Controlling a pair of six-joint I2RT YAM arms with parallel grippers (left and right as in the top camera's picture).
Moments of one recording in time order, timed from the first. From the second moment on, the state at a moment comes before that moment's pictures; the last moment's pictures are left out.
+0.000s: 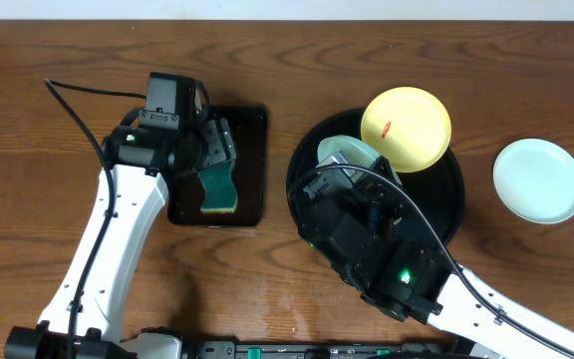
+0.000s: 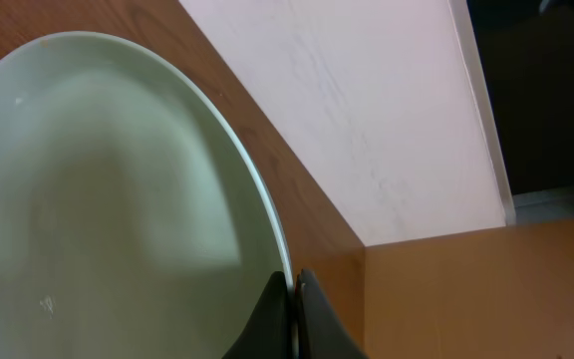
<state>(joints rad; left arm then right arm) -0.16 1.44 1.27 -0.91 0.08 -0.45 1.03 1.24 1.02 -0.61 1.12 -0.29</state>
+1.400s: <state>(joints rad) -0.16 1.44 1.27 -0.91 0.08 -0.45 0.95 1.29 1.01 -0.50 1.14 -0.34</state>
